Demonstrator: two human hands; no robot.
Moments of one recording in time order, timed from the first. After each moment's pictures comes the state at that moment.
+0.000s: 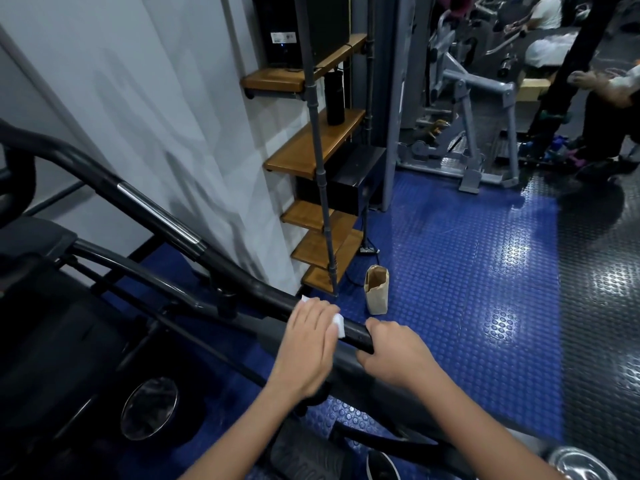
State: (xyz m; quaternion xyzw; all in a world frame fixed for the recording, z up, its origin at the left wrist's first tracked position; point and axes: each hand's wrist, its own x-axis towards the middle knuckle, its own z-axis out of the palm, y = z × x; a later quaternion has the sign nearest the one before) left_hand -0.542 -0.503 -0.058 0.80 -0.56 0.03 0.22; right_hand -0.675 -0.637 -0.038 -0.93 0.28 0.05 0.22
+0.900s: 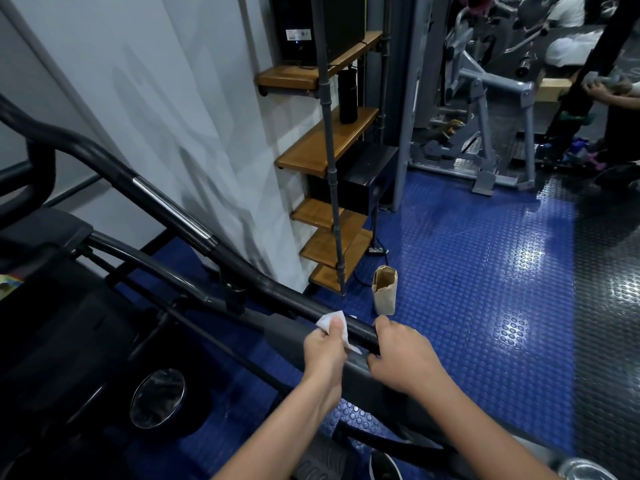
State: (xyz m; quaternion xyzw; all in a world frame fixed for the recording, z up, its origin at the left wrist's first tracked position) left_hand -0.578 -0.539 -0.063 0.70 0.09 -0.36 0.61; right_hand -0.676 -0.630 -0.037 -0.94 0.30 0.02 0.19
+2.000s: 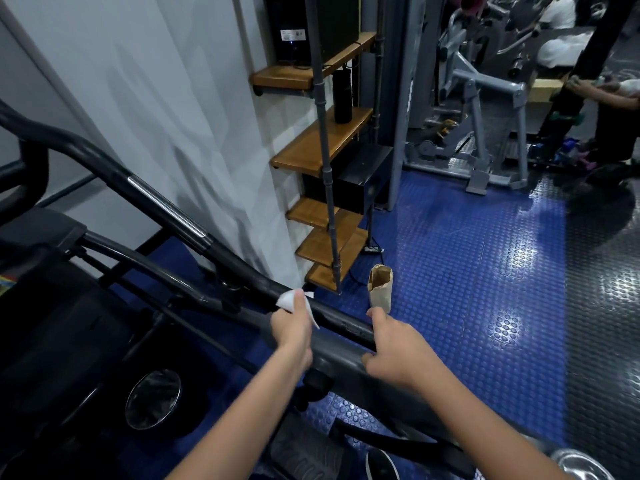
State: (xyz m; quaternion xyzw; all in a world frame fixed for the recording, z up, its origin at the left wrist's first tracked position) left_hand -0.526 -0.540 -0.047 0.75 0.15 -0.24 0.60; right_hand -0.682 -0.634 -0.029 -0.92 0.28 0.04 0.25
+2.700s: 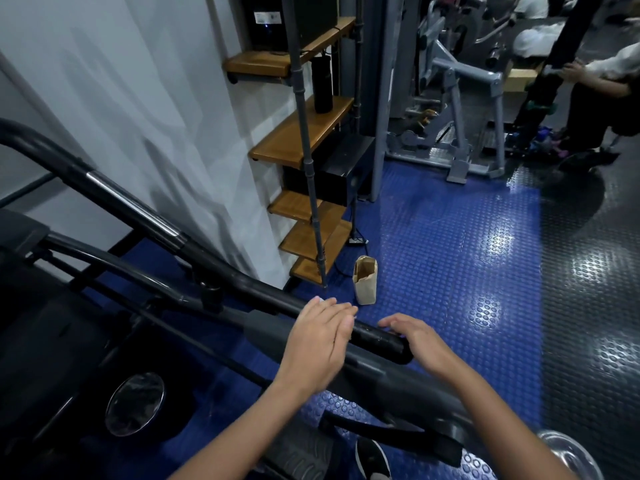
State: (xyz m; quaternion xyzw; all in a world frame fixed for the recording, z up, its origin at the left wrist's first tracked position) left_hand -0.570 -0.526 -0.054 0.79 -0.55 -0.02 0.26; right_hand -0.719 -0.677 -0.068 -0.69 0.40 -0.05 0.60
